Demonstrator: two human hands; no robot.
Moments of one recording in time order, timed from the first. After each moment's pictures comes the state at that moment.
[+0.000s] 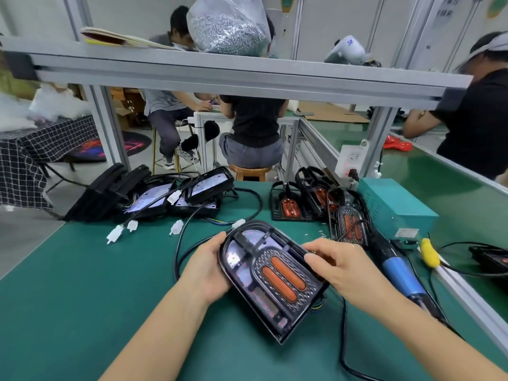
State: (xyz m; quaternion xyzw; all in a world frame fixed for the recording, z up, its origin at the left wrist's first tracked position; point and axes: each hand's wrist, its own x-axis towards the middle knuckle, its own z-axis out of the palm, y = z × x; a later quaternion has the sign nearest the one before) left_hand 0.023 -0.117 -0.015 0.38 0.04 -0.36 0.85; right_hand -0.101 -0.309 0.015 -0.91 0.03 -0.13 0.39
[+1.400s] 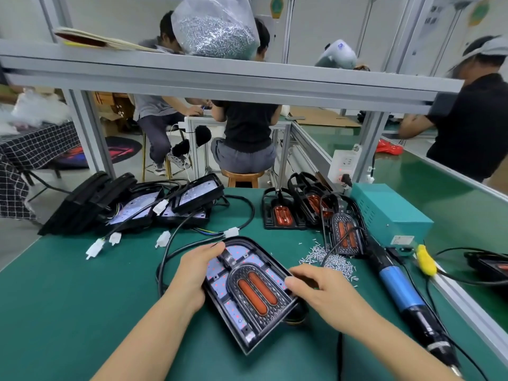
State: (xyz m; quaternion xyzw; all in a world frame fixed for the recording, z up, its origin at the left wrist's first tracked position) left_hand 0.048 -0.121 -0.030 0.59 0.05 -0.22 0.77; right_hand -0.089 -0.308 -0.014 -0.92 0.09 -0.05 0.39
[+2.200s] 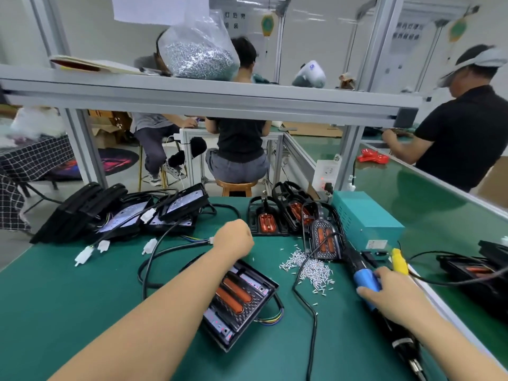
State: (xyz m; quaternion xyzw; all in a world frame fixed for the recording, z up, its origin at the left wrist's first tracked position) left_hand 0.067 -0.219 0.009 0.95 -0.21 -0.07 0.21; right_hand -0.141 -0.428 -0.011 -0.92 0.37 0.00 0.09
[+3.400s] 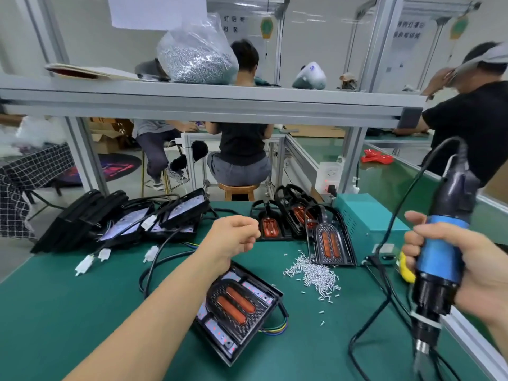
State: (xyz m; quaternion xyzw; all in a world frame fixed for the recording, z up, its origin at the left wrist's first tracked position) left_hand 0.047 -0.194 0.034 0.69 -0.13 -0.20 0.69; right_hand -0.163 -0.418 0.078 -0.49 0.14 -0.24 0.83
